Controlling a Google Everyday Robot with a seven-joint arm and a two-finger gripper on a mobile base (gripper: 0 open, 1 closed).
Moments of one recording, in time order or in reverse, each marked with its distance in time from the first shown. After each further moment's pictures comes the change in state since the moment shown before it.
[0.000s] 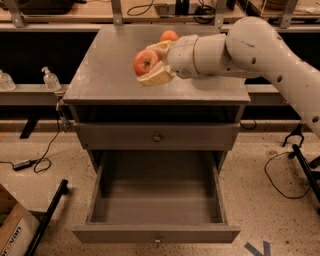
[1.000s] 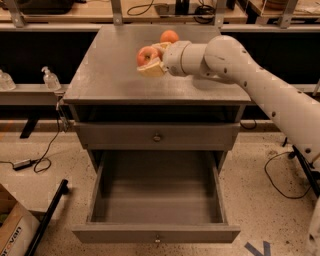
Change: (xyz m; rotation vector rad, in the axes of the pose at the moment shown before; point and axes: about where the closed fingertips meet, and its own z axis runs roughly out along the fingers) arm 0.064 -0.071 0.058 0.210 0.023 0.147
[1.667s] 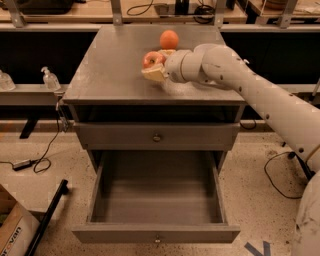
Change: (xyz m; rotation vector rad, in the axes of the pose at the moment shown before) arm 0.041 -0.002 0.015 0.016 0.050 0.111
